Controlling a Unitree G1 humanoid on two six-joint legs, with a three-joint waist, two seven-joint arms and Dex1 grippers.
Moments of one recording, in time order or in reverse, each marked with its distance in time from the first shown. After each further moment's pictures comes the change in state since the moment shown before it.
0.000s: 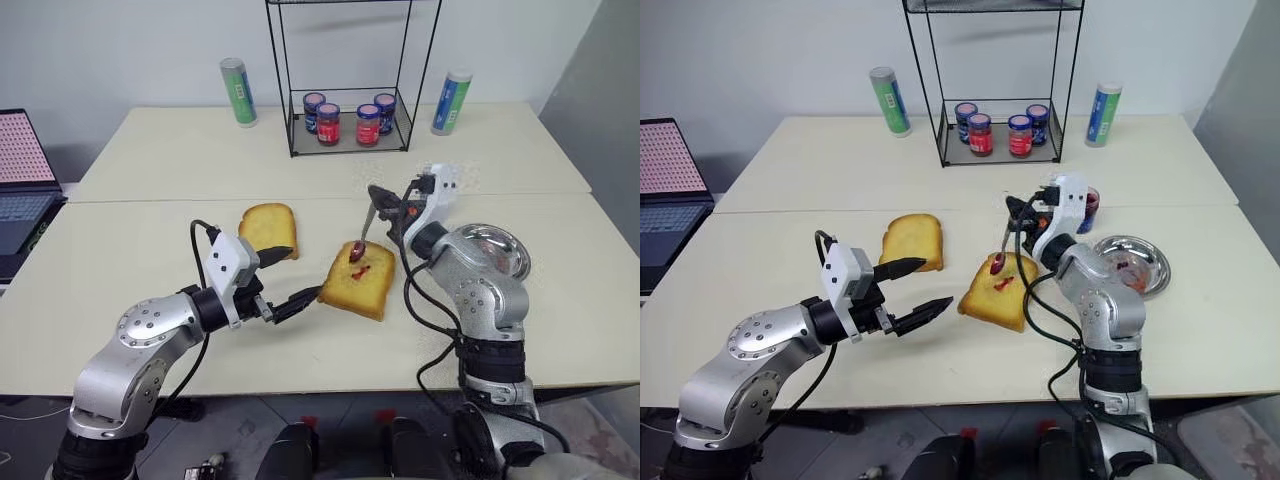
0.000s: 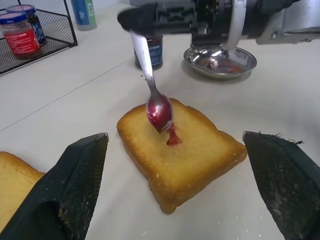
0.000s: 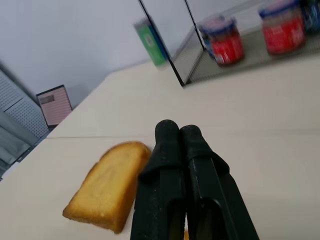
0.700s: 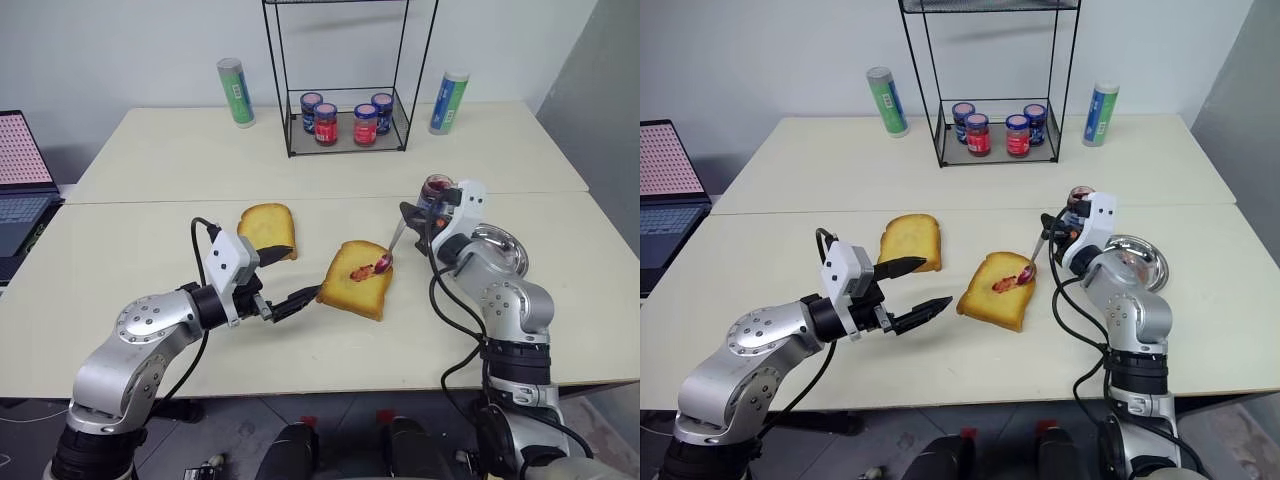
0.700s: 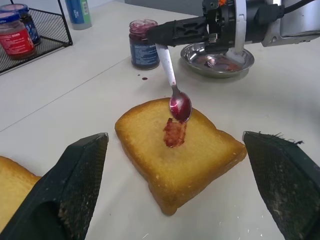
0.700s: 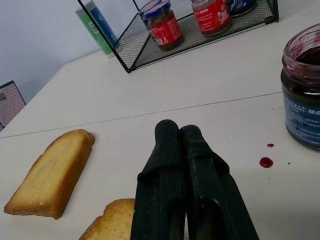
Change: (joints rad) left arm -0.015 0.011 -0.003 0.017 0.003 -0.001 -0.018; right arm 0.026 -0.160 0.011 0.025 0.016 -0.046 0.019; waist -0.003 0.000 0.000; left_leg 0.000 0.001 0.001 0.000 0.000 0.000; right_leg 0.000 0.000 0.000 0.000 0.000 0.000
